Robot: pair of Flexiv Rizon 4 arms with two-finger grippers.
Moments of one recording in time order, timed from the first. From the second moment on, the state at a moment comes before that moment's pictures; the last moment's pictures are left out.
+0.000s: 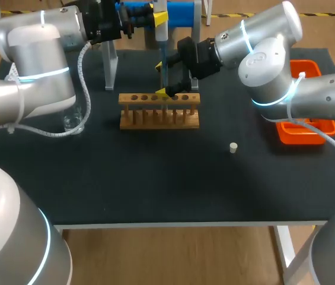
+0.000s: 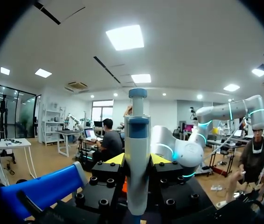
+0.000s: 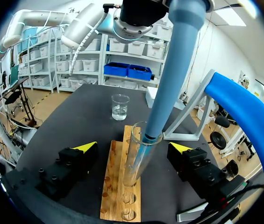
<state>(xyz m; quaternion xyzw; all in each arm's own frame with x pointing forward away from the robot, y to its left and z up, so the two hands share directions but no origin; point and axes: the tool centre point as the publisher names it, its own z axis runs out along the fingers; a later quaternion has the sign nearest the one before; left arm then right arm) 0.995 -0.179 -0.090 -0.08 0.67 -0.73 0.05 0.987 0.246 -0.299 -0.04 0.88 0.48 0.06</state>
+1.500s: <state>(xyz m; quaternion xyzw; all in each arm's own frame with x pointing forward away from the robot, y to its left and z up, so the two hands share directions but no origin) 0.995 -0.179 -0.091 -0.08 0.67 -0.73 0.05 0.992 0.231 -0.289 -0.04 0.87 0.49 0.07</state>
